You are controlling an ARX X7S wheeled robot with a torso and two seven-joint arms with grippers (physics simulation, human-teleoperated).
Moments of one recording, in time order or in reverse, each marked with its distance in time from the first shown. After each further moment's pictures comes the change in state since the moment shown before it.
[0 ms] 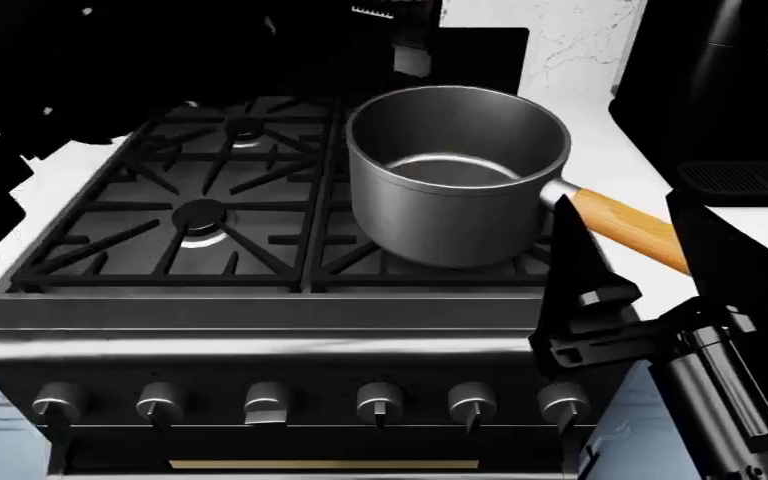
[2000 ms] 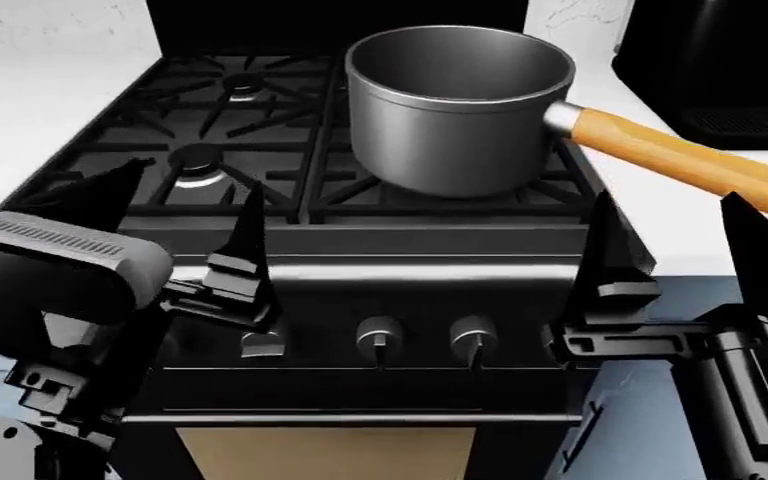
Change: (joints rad) left arm 0.664 -0.808 0.008 1.241 0.701 0.634 -0.717; right arm 0.017 0.152 -0.205 -0.025 -0.118 -0.158 0.247
